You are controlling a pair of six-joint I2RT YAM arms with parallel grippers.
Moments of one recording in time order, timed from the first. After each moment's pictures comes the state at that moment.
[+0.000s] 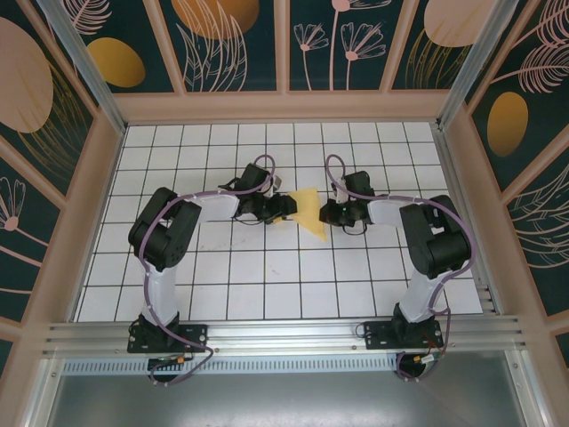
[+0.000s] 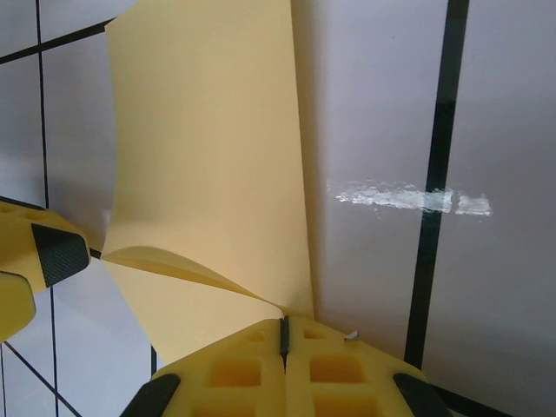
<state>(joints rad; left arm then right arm) -0.55 2.01 1.18 -0.09 0.57 -0.79 0.35 1.79 0.87 -0.08 -0.47 0.45</state>
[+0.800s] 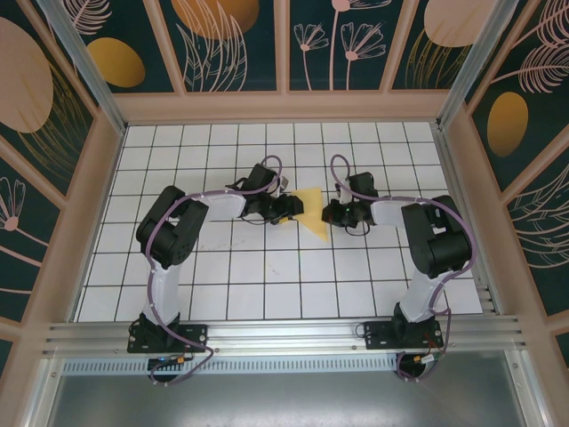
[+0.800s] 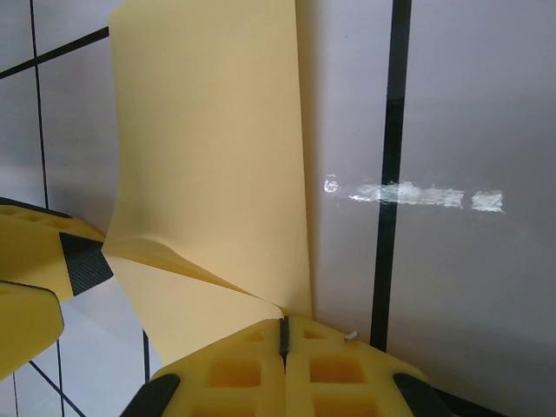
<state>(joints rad) -0.58 2.06 1.23 -0.08 0.58 -0.81 0.32 1.79 0.85 -0.06 -0.50 0.47</state>
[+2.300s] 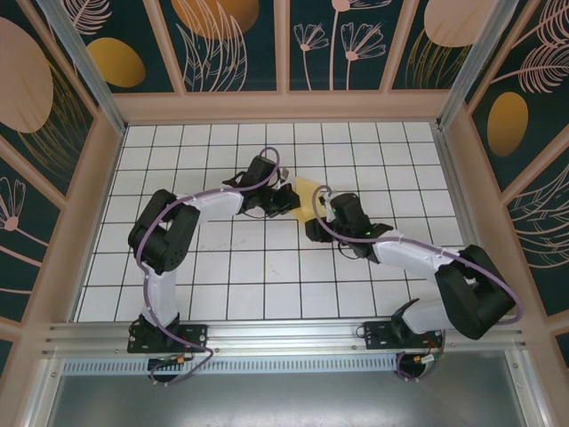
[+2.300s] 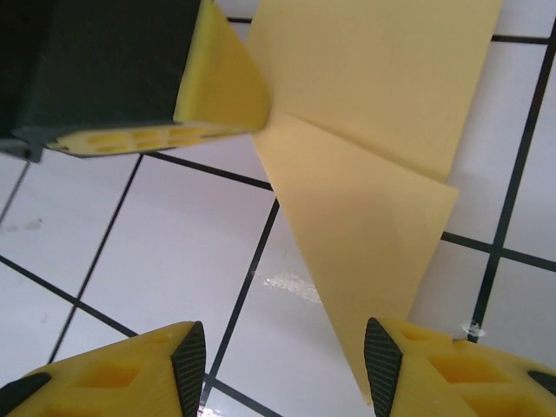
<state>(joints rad) -0.59 1.98 1.25 -0.09 0.56 -0.88 0.65 1.38 0.62 0.00 -0.06 0.36</state>
